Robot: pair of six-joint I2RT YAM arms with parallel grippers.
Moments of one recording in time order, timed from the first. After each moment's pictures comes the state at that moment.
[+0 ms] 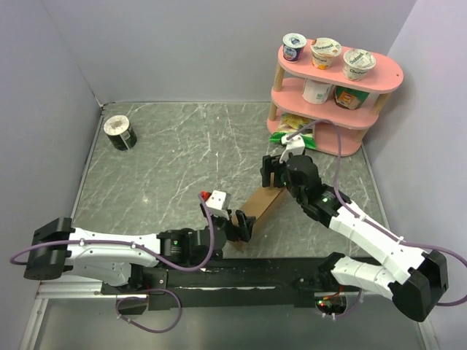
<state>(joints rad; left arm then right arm) -1.46 1.19 0.69 0.15 -0.87 -0.71 0.68 1.02 0.82 -0.20 0.35 0.24</state>
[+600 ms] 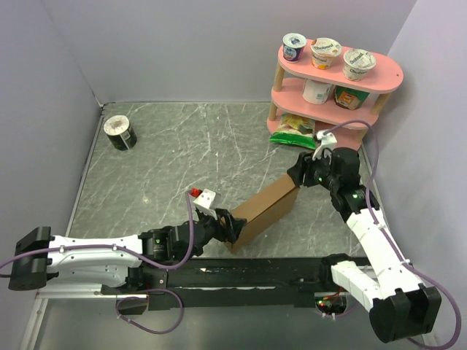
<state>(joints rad) -1.37 1.00 0.55 0.21 -0.65 -0.58 0.18 0.91 0.82 -0.35 -0.28 0.12</state>
